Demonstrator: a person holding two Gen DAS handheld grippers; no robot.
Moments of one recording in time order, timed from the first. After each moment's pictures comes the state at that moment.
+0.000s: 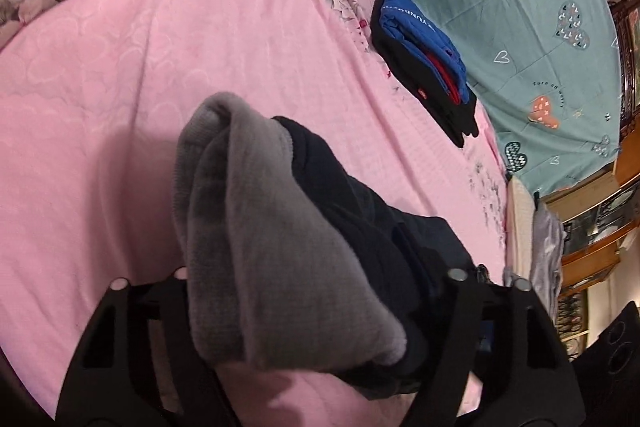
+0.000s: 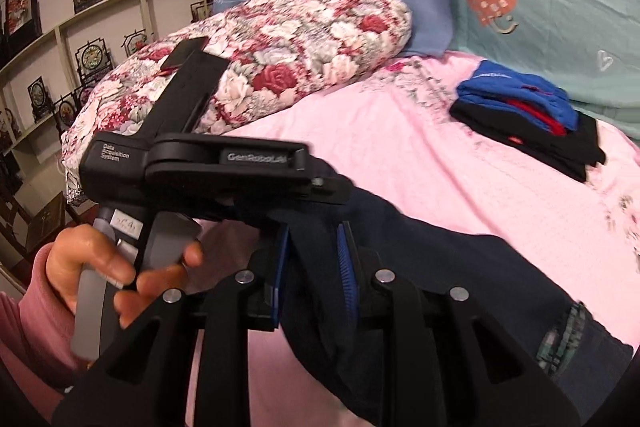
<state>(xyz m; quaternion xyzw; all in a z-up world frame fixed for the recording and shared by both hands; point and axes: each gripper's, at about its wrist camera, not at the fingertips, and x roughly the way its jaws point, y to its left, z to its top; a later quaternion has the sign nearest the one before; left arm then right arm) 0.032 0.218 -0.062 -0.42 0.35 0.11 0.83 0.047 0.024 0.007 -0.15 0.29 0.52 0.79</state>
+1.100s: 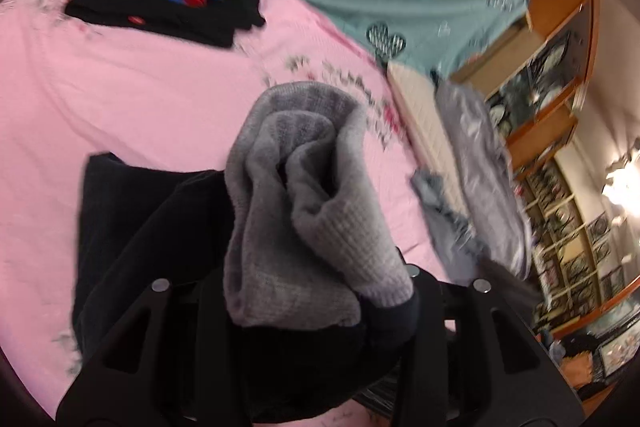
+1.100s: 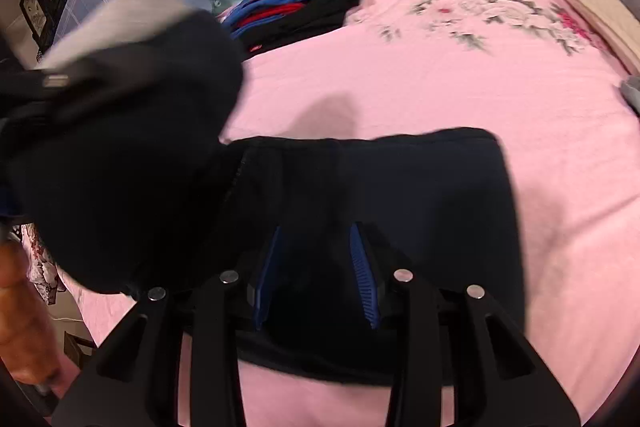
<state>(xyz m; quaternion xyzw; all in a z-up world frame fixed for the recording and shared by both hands) 0.158 -0.038 -0.002 -0.28 0.39 -0.11 0.87 0.147 -0.201 -0.036 0.04 0.44 0.31 0.84</state>
